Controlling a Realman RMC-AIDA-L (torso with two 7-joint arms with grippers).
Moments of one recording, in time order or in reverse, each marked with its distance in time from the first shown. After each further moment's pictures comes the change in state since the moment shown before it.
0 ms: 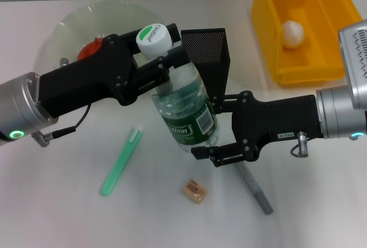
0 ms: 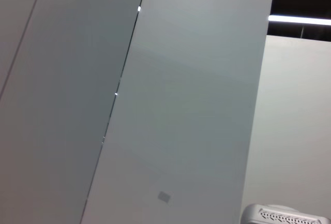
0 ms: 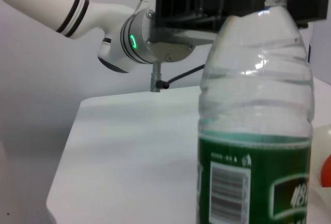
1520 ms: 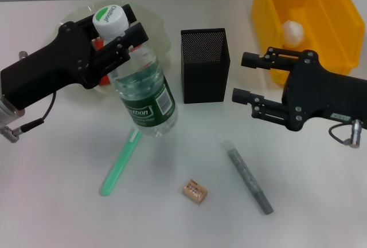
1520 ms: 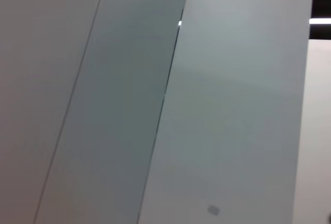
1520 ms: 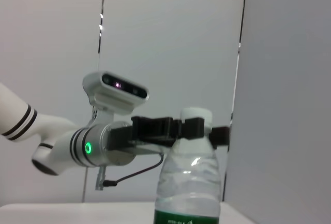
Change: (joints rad) left arm 0.070 0.011 -0.103 0.063 0.007 -0.022 -0.013; right arm -0.180 -0.002 0.126 0.031 0.351 -0.105 -0.338
